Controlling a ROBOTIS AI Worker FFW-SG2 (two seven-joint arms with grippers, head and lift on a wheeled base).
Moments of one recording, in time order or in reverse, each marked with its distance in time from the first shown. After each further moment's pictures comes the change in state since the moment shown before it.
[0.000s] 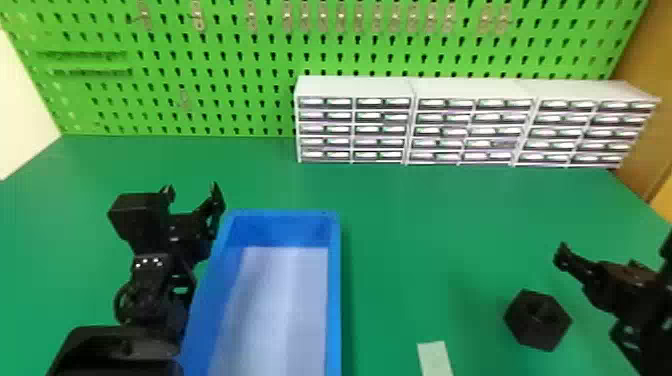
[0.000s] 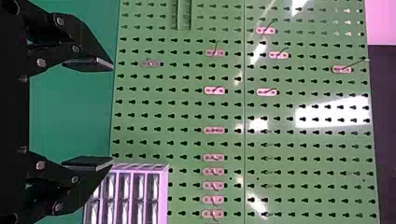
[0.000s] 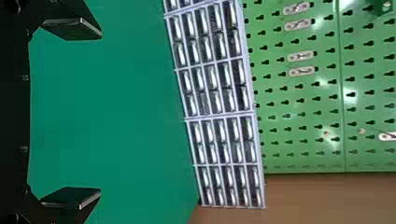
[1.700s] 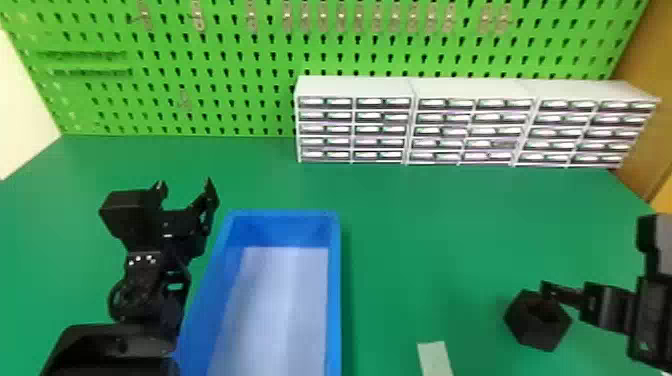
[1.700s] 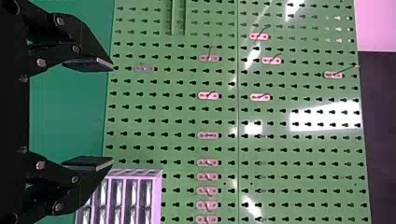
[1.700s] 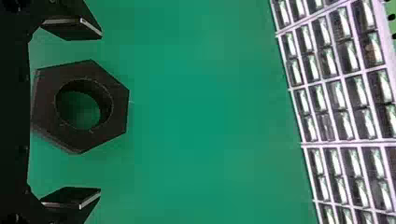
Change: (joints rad) left arm -0.006 0.000 0.015 0.000 -0.001 -0.017 0.000; right arm -0.118 -0.052 -0.029 -0.211 -0.075 0.862 0.005
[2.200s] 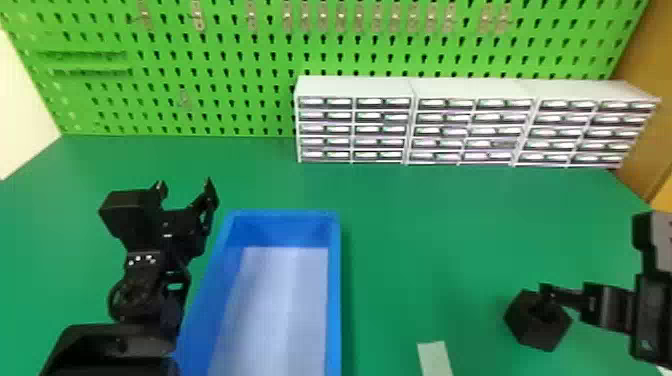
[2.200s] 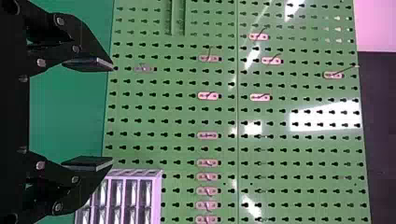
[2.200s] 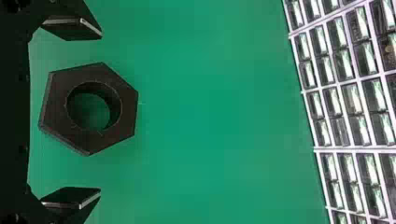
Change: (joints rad) left arm 0.000 0.000 0.000 0.000 0.000 0.000 -0.001; right arm -0.022 -0.018 0.009 0.000 -0.006 0.064 0.000
